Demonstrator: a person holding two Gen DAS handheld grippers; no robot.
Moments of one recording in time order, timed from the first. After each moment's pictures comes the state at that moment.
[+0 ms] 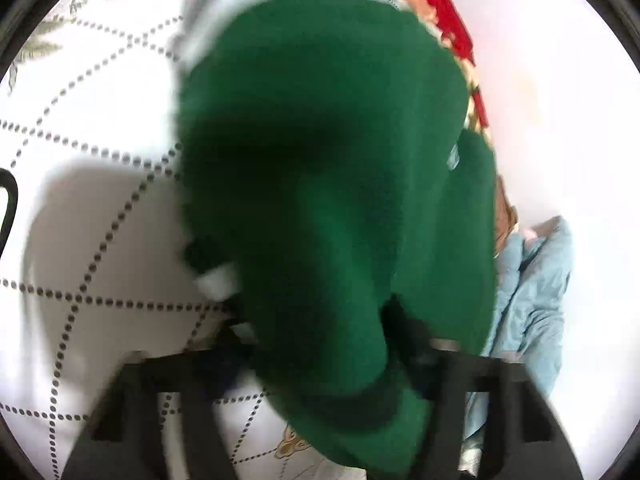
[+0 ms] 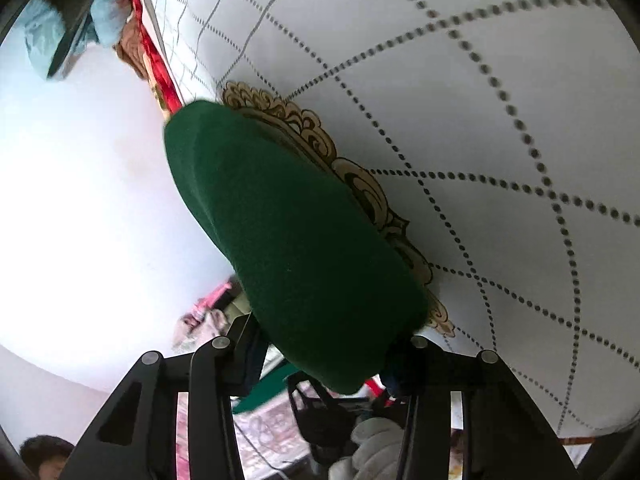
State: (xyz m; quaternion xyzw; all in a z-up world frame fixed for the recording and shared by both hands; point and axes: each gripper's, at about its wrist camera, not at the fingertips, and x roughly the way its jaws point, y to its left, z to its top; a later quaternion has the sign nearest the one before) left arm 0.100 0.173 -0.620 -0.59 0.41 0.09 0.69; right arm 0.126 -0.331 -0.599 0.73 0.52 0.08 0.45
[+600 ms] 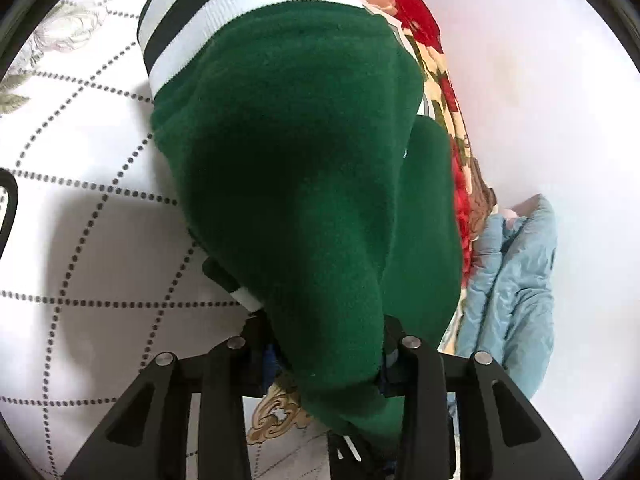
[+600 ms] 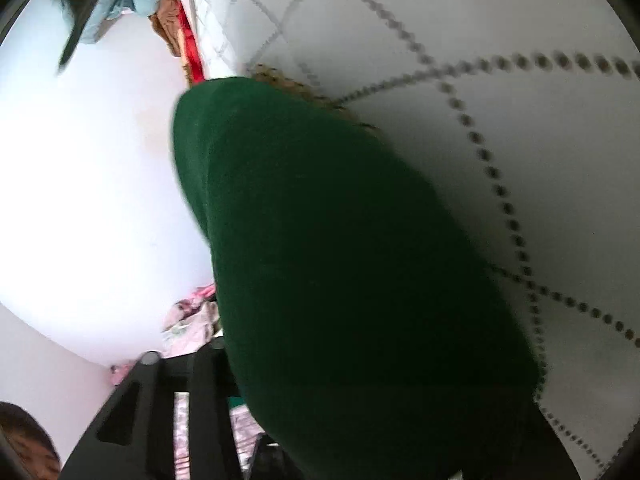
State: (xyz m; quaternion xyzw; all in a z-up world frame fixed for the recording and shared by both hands) left arm 0.110 0.162 -0.584 -0.58 0.41 0.05 0.70; right arm 0.198 -0.304 -0.618 0.70 0.48 0.13 0.51
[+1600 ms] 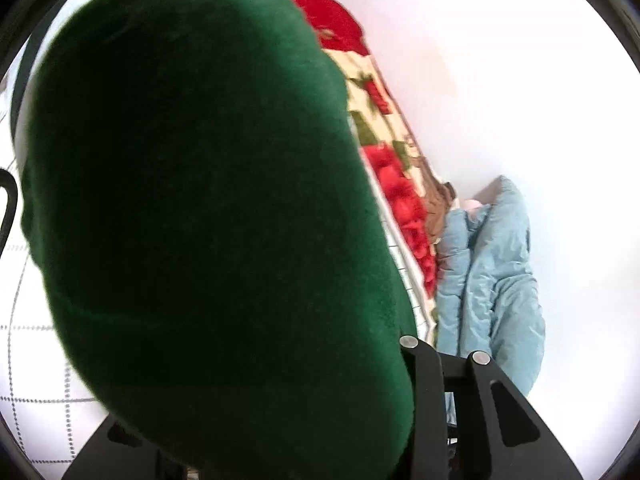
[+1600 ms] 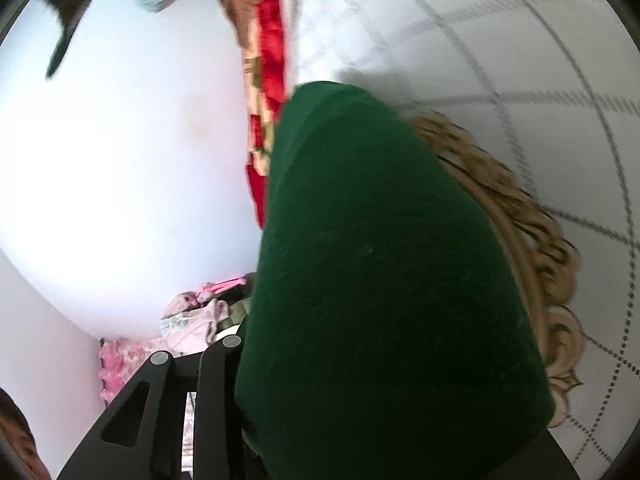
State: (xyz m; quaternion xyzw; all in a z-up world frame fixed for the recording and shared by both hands) left arm 0.193 0.146 -0.493 -0.51 0.37 0.00 0.78; right arm 0.323 -0.294 -0.521 0.66 0.44 0.17 0.58
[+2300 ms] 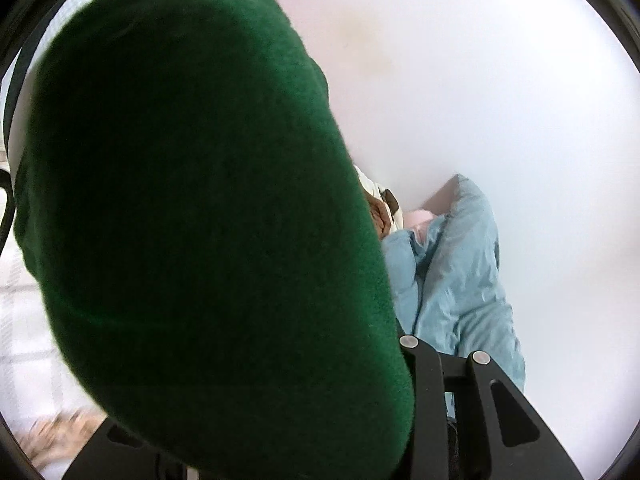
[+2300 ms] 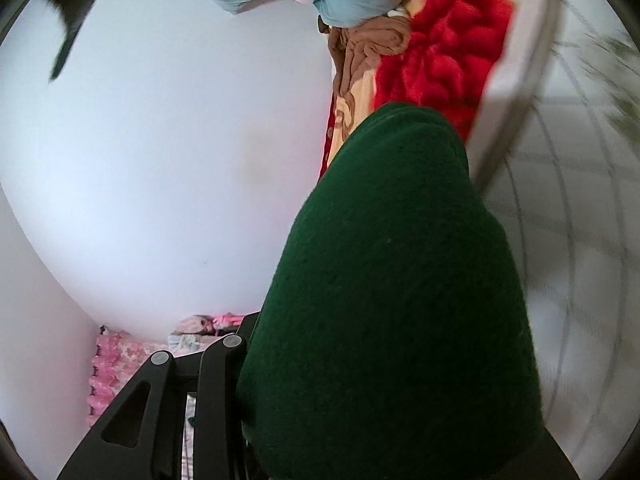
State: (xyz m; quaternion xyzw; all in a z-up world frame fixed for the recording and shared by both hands) left arm 0.477 0.062 -0.453 -0.50 0.32 -0.08 0.80; right arm 0.630 -0.362 -0.450 0.61 0.37 0.22 0.66
